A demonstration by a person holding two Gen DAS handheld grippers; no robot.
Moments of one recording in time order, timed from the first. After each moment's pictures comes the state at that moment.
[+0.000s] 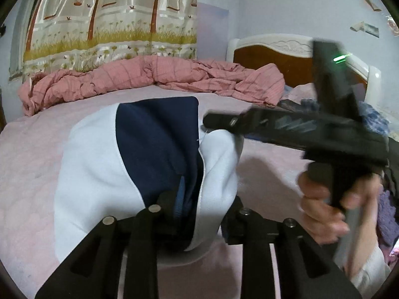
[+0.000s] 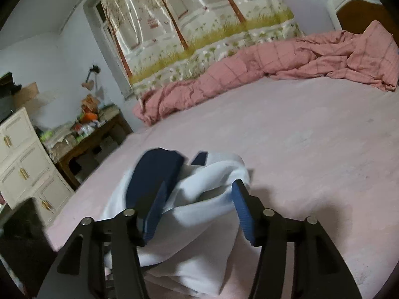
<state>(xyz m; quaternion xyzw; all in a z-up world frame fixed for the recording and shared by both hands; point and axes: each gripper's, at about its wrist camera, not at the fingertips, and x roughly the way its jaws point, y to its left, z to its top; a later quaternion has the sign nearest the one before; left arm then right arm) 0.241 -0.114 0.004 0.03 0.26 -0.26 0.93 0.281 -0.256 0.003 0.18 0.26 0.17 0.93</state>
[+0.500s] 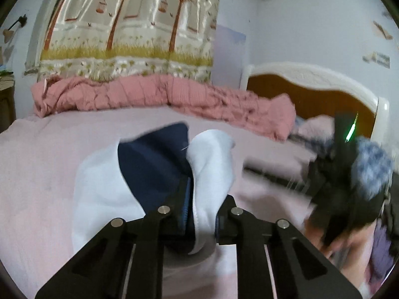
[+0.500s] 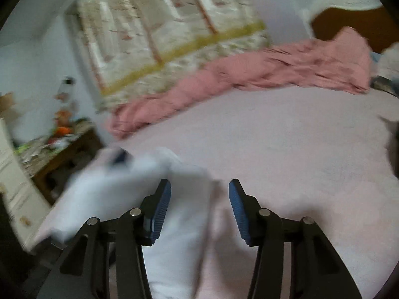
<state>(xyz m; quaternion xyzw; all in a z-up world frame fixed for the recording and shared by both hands) 0.266 -0.104 0.045 -0.04 0.21 -0.24 0.95 0.277 -0.279 0.002 0.19 0.26 0.05 0.94</state>
